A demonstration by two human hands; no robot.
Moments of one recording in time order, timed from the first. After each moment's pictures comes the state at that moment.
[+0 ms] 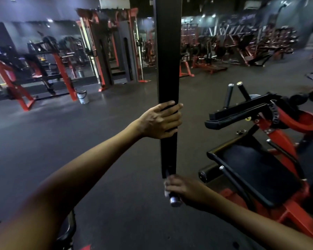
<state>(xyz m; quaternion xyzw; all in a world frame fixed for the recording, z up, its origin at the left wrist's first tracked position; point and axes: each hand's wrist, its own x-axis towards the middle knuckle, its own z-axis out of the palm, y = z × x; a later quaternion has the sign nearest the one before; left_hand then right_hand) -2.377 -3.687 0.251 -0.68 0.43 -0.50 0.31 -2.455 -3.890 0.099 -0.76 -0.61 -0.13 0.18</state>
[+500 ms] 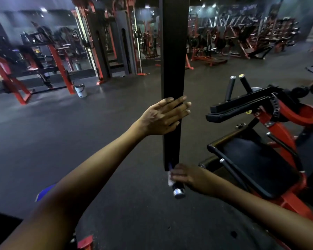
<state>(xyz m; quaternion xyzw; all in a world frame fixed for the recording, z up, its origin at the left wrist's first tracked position) -2.385 -3.686 0.237 -0.69 0.44 -0.54 0.20 -2.442 -3.894 0.100 -0.77 -0.61 -0.15 0.10</state>
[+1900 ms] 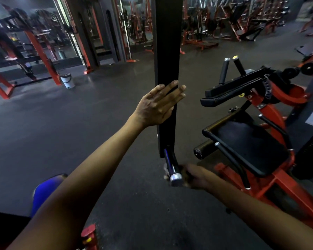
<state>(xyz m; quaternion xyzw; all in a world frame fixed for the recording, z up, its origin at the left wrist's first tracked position) -2.387 -3.681 0.213 -0.71 0.39 -0.57 0.16 -2.472 -3.861 0.074 -0.50 0.04 0.44 0.75</state>
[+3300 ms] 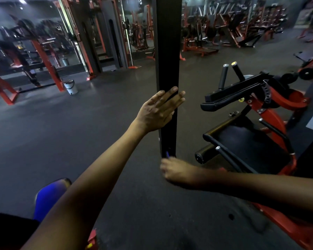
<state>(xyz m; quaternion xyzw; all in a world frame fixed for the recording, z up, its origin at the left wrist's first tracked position) -2.386 -3.682 0.204 -0.71 0.38 -0.58 0.15 -2.473 -3.829 0.105 -0.78 -0.59 -0.04 -0.22</state>
